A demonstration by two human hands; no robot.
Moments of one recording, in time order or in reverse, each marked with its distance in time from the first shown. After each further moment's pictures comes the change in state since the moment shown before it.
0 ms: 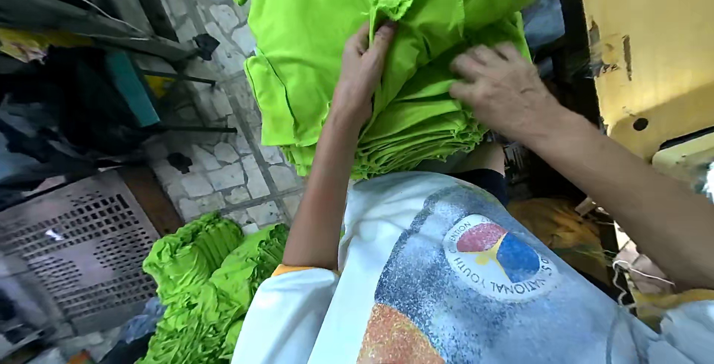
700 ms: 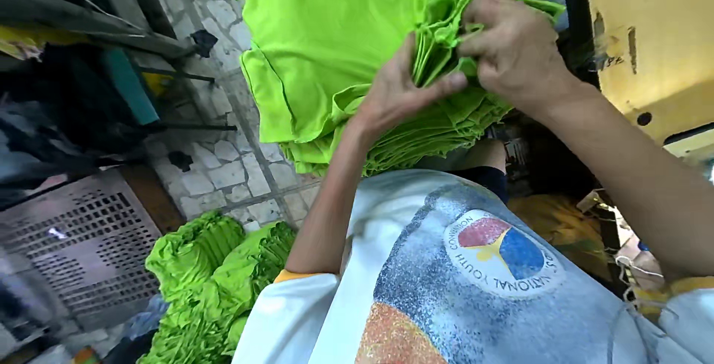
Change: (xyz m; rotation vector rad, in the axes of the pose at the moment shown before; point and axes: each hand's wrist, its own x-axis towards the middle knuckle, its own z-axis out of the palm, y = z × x) left_hand -0.016 -0.010 0.021 0.296 -0.270 0.175; right_hand 0.022 0.005 -0.019 0.236 0.178 0.098
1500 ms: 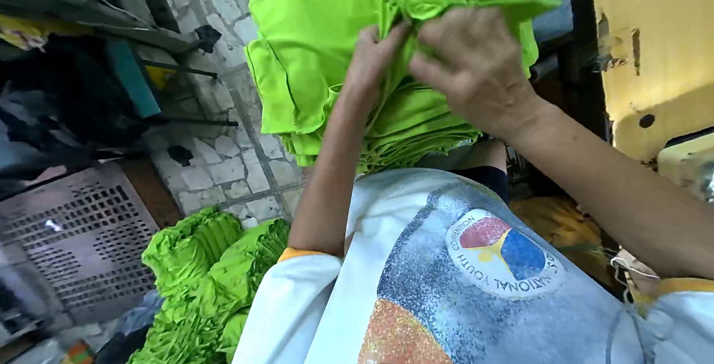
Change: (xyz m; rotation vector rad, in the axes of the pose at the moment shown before) left_hand 0.021 -0.011 -0.019 -0.205 0.239 -0.352; right_hand -0.003 -0.027 0.033 -0.290 0.180 -0.219
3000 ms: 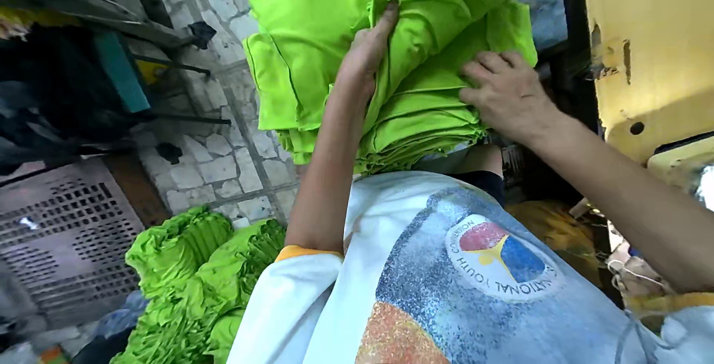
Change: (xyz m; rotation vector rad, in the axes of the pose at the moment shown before) left_hand 0.018 -0.001 -0.005 -0.142 0.049 -0.233; right_hand -0.047 0.033 0.002 0.003 -0.446 0.039
